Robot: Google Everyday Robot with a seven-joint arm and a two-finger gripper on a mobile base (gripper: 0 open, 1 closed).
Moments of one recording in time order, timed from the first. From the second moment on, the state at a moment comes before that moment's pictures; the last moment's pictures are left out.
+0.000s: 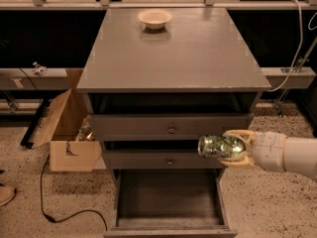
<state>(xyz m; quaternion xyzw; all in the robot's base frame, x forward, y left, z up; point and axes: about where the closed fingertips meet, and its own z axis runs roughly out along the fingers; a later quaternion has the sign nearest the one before) 0.485 -0.200 0.728 -0.58 0.65 0.09 0.48</state>
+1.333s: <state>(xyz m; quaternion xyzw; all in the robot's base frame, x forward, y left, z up) 0.667 -0.199 0.892 -0.57 0.65 0.02 0.50</state>
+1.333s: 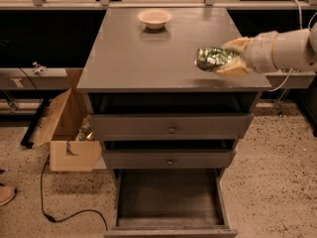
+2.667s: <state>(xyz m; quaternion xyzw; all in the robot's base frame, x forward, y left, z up) 0.792 -0.181 0.888 -0.48 0.71 0.08 0.50</state>
